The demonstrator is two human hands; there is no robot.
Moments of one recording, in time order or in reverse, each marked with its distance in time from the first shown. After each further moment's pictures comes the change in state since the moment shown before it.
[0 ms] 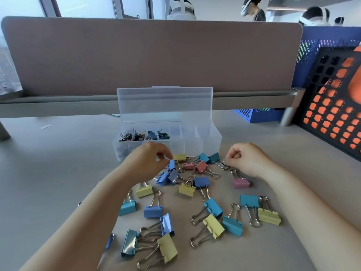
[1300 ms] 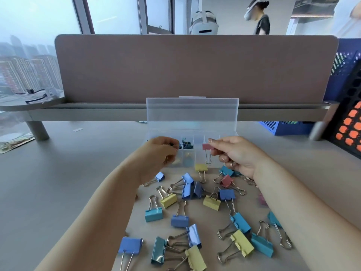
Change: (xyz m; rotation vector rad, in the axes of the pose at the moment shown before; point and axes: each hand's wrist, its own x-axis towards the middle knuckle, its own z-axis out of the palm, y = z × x) left_hand -0.007 0.001 -0.041 -1.046 0.111 -0.393; right_hand 0.016 -0.100 0.020 0.782 -0.231 0.097
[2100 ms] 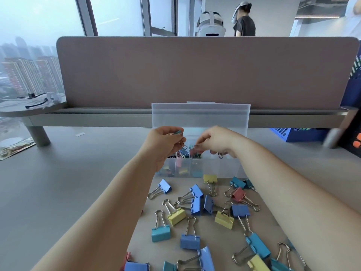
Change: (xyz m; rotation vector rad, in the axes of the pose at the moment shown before) left_hand 0.048 0.021 -0.002 -0.100 0.178 0.078; right_hand 0.065 -0.042 0.033 -0.722 -0.116 -0.085
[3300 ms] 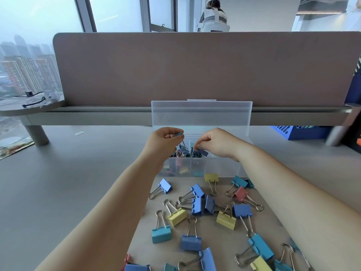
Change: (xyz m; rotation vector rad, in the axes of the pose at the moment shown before) left_hand 0.012 -0.018 -0.004 0.180 0.013 0.092; right_hand 0.009 0.014 0.010 0.014 0.049 -0.160
